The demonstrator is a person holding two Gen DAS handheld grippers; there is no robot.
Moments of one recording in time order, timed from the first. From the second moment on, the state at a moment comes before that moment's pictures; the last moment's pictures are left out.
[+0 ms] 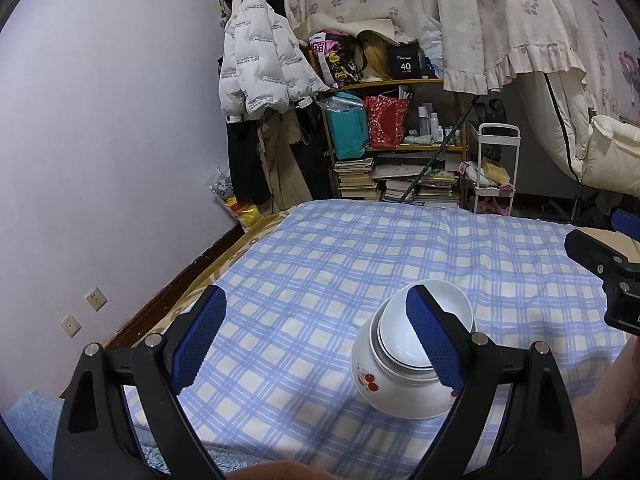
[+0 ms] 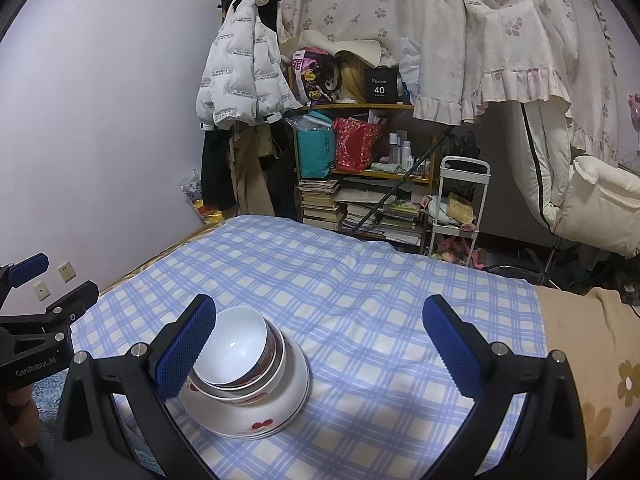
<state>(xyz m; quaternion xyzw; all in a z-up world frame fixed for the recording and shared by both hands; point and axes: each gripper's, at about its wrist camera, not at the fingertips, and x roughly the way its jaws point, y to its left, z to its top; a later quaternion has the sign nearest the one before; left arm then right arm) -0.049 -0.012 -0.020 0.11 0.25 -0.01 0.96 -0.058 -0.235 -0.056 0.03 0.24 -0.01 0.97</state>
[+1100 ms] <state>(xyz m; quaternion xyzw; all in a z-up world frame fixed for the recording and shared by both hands) -0.054 -0.015 -0.016 0.11 0.26 -0.02 0.96 -0.058 -0.240 -0.057 0.03 0.24 -0.01 0.97</state>
